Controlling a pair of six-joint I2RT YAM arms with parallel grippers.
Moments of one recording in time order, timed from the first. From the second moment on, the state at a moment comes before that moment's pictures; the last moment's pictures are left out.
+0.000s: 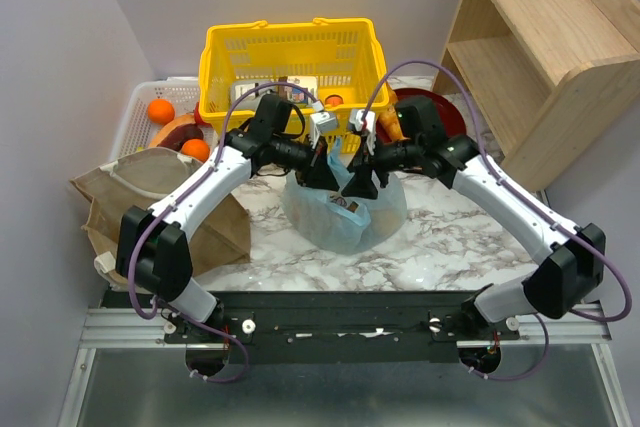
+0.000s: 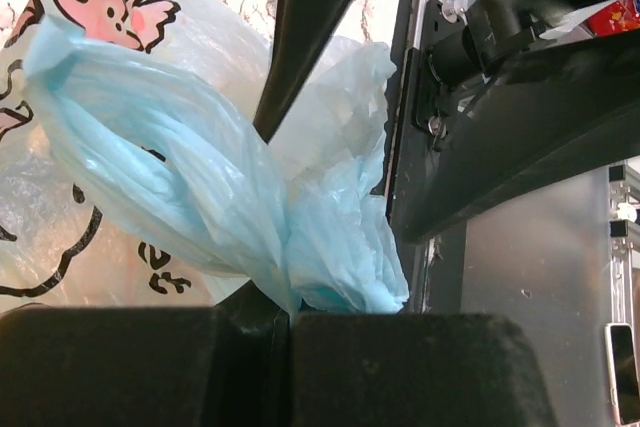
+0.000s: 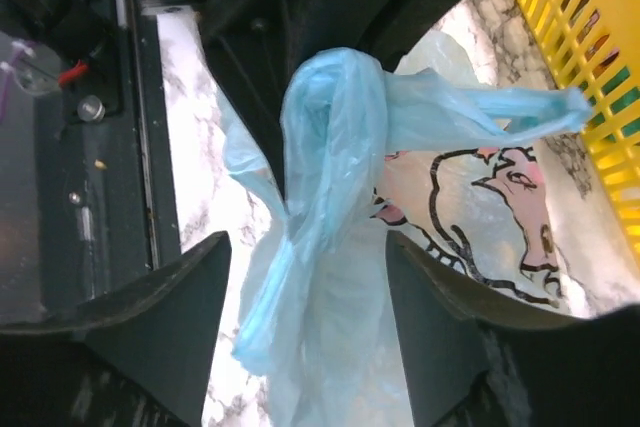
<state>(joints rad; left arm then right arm) -0.48 1.55 1.31 -0.55 1.00 0.11 0.57 1.44 1.31 -0.55 -0.75 -0.36</state>
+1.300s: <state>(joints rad) -0.55 1.48 1.23 -0.45 1.03 0.13 0.45 1.43 1.07 0.24 -0.87 0.62</state>
